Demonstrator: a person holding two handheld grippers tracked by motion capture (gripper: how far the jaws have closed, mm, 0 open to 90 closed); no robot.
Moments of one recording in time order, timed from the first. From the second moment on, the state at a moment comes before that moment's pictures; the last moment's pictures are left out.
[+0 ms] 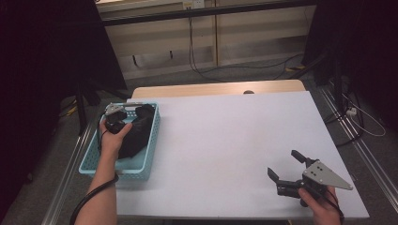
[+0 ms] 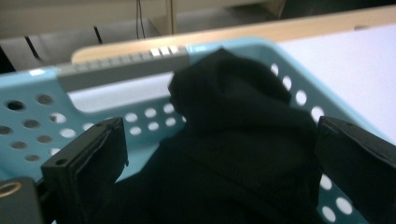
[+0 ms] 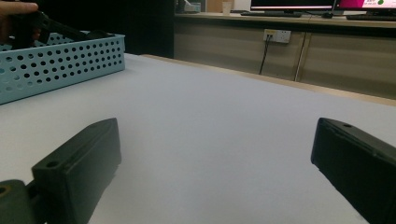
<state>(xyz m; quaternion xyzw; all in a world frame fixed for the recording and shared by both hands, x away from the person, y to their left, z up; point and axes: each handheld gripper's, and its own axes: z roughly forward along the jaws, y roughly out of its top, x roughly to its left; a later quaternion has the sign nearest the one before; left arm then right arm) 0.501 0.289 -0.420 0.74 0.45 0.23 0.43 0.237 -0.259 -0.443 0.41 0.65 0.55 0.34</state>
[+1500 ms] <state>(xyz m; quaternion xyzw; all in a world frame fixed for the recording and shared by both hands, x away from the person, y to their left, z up) 0.510 0.284 -0.457 0.79 0.51 0.16 0.31 0.236 -0.261 -0.445 0.41 0.65 0.54 0.33</state>
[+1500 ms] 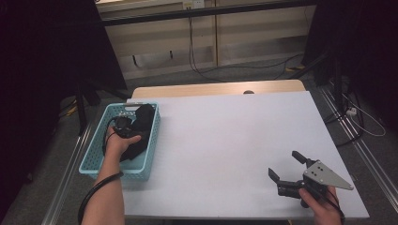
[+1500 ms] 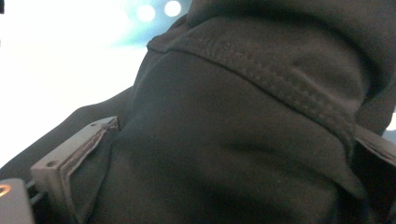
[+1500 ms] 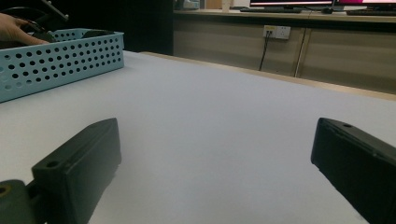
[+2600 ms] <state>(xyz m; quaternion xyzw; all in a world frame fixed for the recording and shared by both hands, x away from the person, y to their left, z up) 0.502 0.281 -0.423 0.77 0.56 0.09 0.31 0.239 -0.258 -0.444 0.41 0.65 0.54 0.33</state>
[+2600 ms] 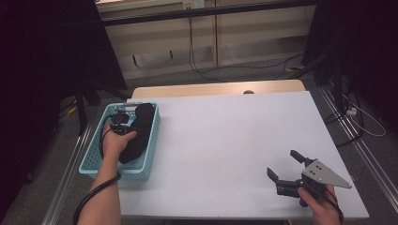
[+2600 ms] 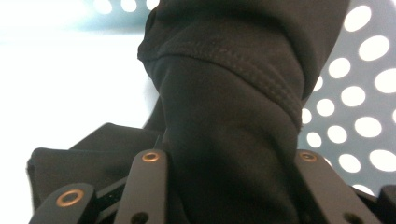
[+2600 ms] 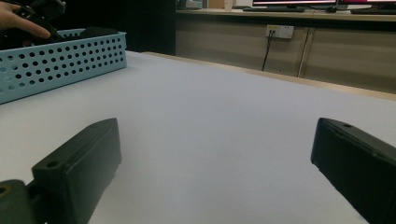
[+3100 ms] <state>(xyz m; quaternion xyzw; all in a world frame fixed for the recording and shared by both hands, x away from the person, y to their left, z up) 0.489 0.279 -0.334 0.76 0.52 0.11 0.38 0.241 -0.256 -0.444 0.41 0.65 0.54 0.33</state>
